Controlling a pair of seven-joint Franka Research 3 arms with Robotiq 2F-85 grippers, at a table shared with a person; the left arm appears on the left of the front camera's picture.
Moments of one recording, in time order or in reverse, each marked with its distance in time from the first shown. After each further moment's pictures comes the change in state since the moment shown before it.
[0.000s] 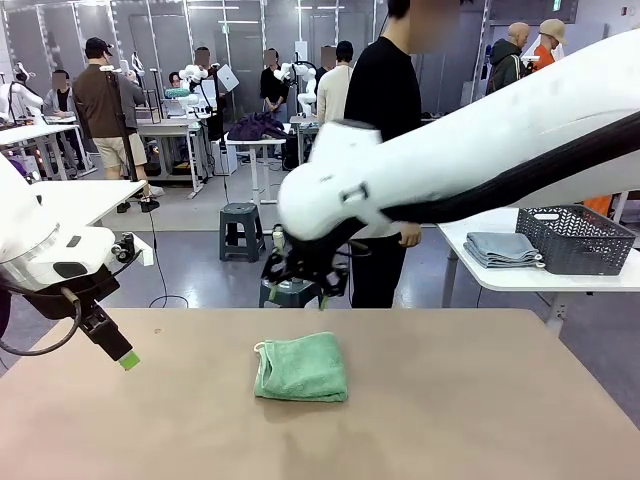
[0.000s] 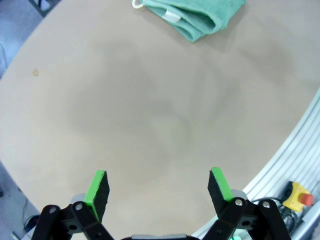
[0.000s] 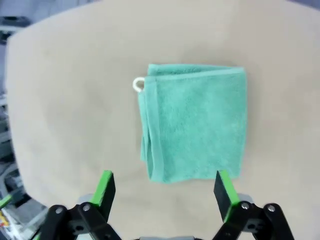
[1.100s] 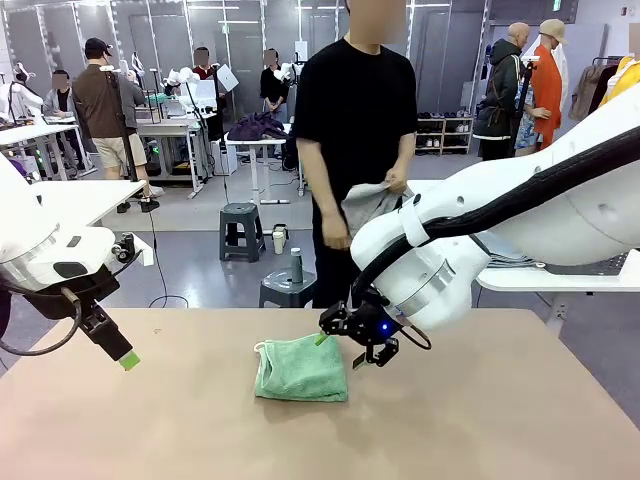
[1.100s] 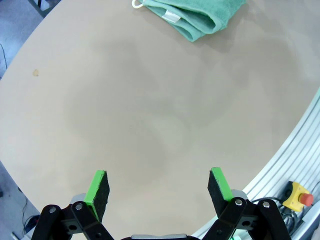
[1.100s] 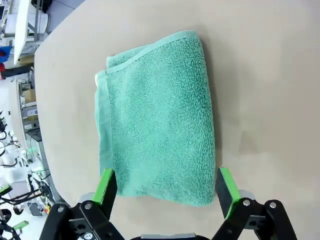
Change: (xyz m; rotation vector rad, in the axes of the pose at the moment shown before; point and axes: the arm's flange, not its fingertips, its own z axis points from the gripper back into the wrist) left arm 0.000 0.000 0.000 -0.001 0.000 0.000; right arm -0.036 -0.148 -0.100 0.334 -0.023 -0.146
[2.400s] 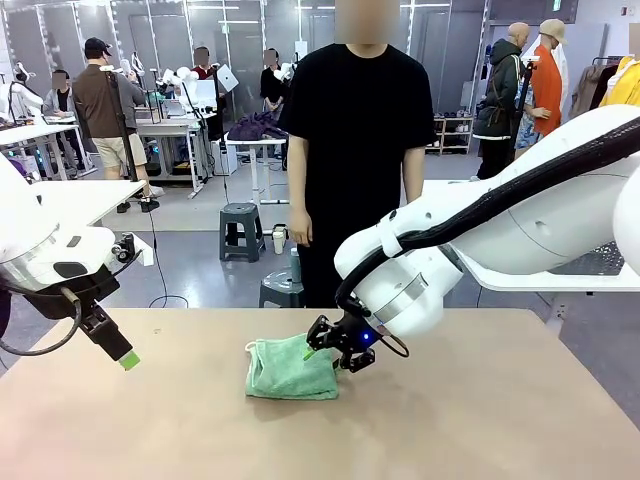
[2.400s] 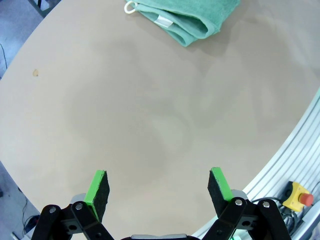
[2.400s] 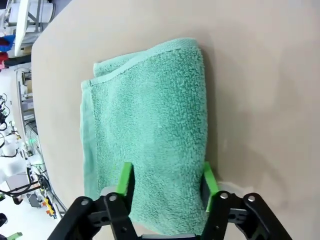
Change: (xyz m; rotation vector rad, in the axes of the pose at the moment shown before) left arm 0.000 0.000 0.000 0.000 0.000 0.000; right arm 0.020 -0.001 -0.052 0.031 0.041 0.034
